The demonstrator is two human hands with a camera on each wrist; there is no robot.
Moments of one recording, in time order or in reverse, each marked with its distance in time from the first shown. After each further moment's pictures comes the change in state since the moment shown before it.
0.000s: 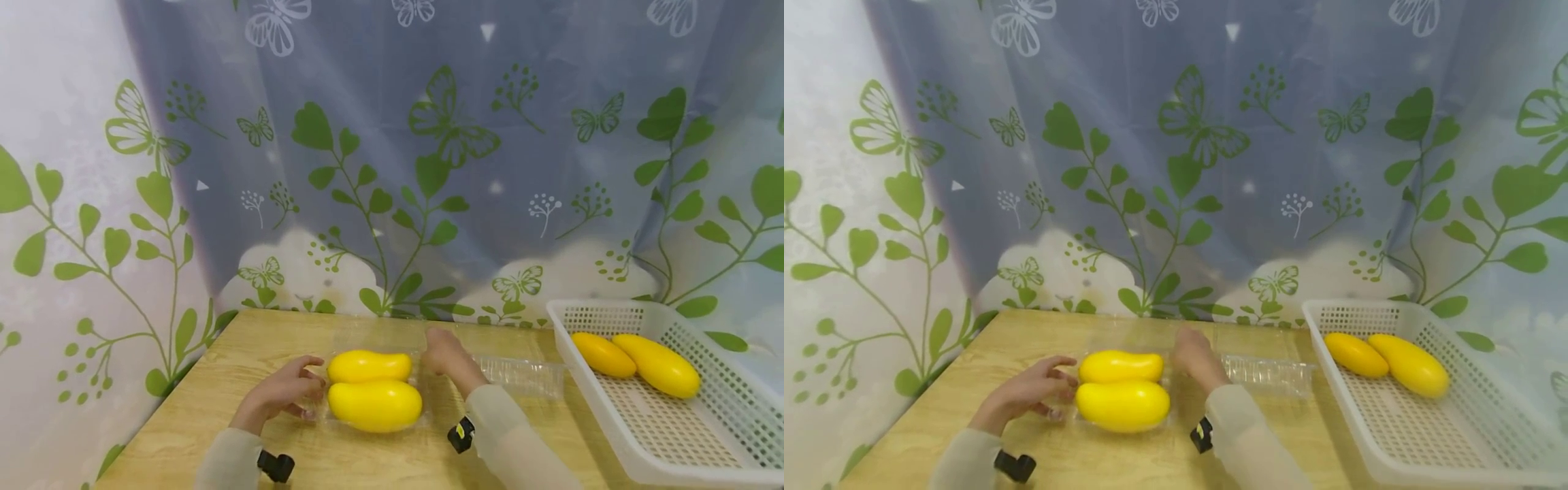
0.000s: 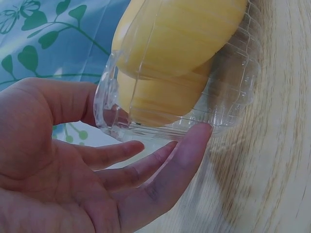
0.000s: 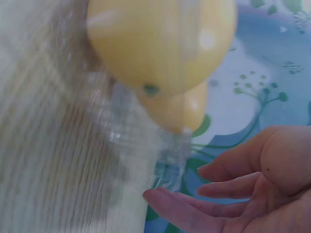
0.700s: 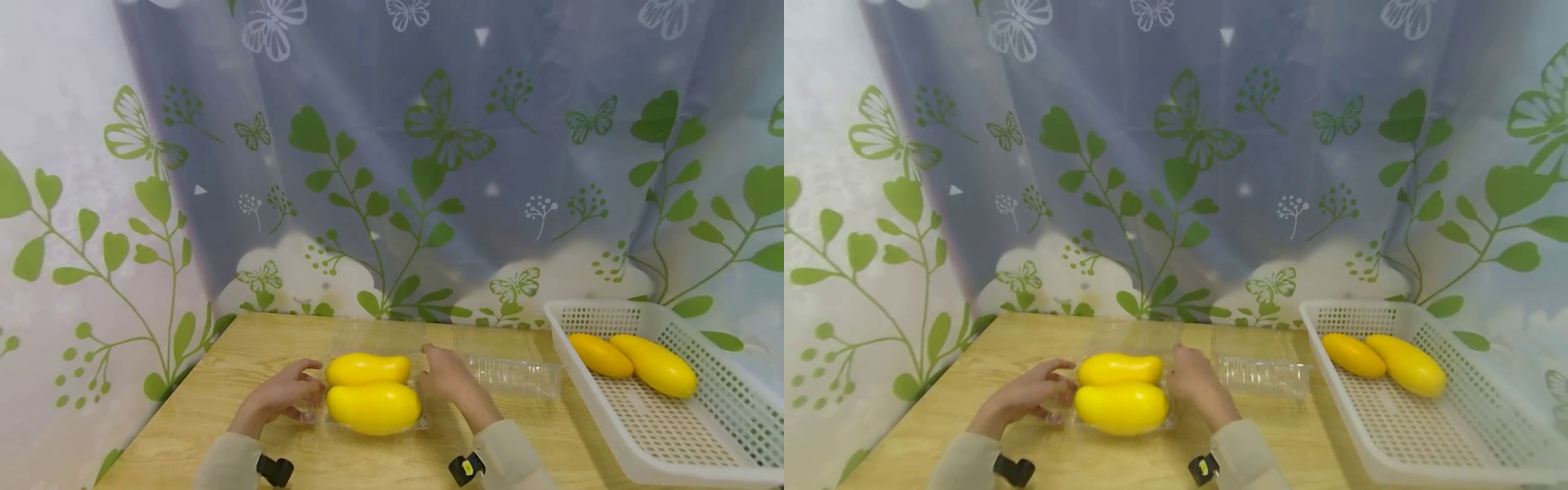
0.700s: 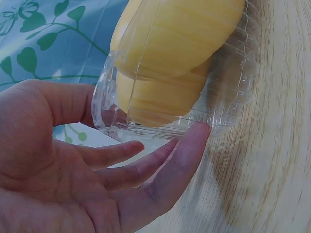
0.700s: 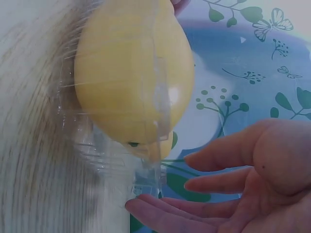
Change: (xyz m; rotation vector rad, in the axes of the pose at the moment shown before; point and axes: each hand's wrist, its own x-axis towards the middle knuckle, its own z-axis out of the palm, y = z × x) left_hand -0.001 0.002 0.002 -0.004 0.008 -0.020; right_hand -0.047 -0.001 0.002 0.014 0.046 -0.102
